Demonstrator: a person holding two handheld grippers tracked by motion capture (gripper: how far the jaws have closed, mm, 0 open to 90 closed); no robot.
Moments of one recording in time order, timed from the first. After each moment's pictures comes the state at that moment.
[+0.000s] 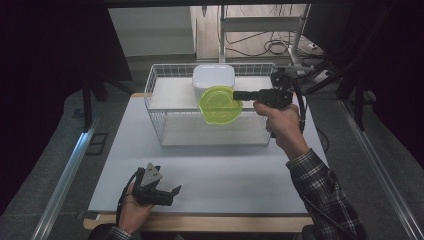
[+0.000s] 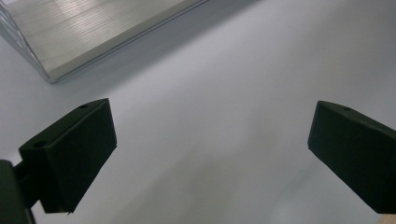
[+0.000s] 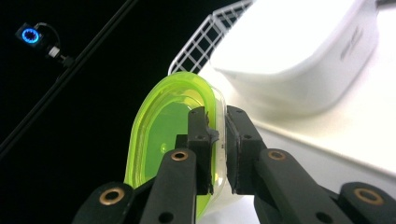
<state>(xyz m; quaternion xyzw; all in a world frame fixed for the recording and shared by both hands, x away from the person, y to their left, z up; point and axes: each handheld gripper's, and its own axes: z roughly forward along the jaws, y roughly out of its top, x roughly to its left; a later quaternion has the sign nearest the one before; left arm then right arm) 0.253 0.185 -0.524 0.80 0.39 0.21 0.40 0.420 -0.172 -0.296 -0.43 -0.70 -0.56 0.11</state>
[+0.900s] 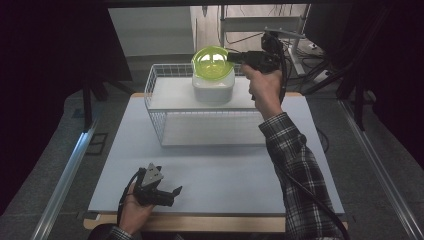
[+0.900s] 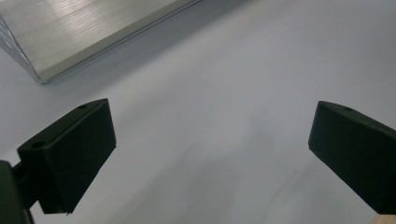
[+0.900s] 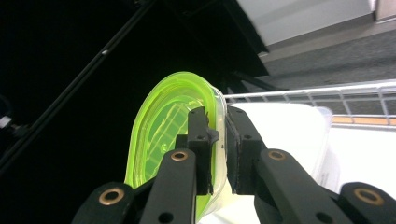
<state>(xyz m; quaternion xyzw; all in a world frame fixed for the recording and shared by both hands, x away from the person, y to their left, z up) 0.253 0.182 -0.524 0.81 0.38 0.20 0.40 0.482 -0.136 -0.252 -0.50 -0.64 -0.58 0.02</state>
